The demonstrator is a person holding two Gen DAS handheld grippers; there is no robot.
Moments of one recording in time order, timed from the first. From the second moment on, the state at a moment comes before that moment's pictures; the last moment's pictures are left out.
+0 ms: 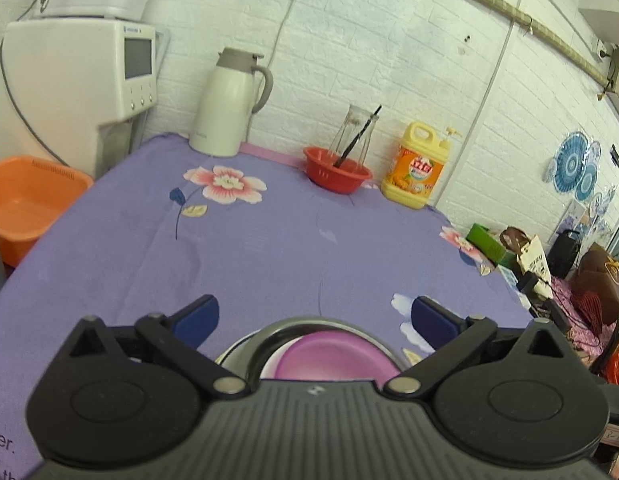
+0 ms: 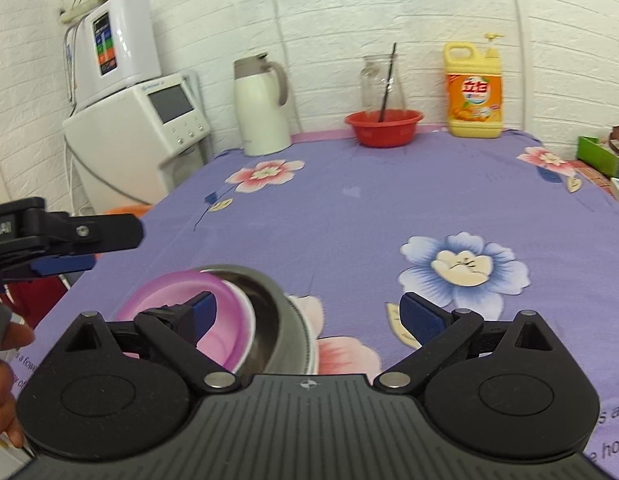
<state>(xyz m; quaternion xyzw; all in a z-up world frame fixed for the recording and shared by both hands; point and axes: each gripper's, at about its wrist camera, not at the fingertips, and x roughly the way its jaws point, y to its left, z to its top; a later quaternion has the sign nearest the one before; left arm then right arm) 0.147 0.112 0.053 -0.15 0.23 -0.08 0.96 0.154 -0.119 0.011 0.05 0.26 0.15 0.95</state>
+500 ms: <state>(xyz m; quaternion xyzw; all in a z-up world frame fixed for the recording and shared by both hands) 0.110 0.063 0.058 -0.14 0.17 -0.05 0.98 0.119 -0.149 0.016 0.10 0.22 0.04 0.97</state>
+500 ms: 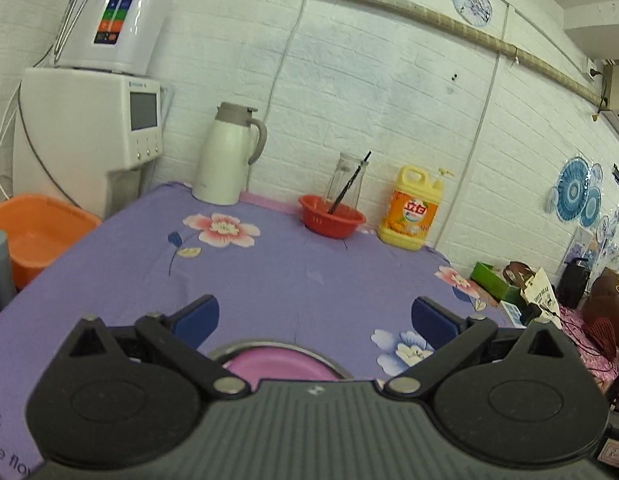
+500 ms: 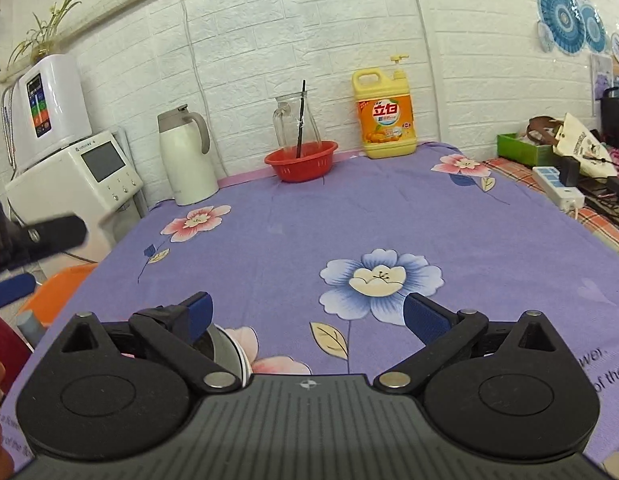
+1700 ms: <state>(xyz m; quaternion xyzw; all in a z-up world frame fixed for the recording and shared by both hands) -0.013 0.026 0.027 -0.02 0.16 -0.03 0.99 -0.011 -0.173 -0.010 0.12 0.16 0.02 0.98</state>
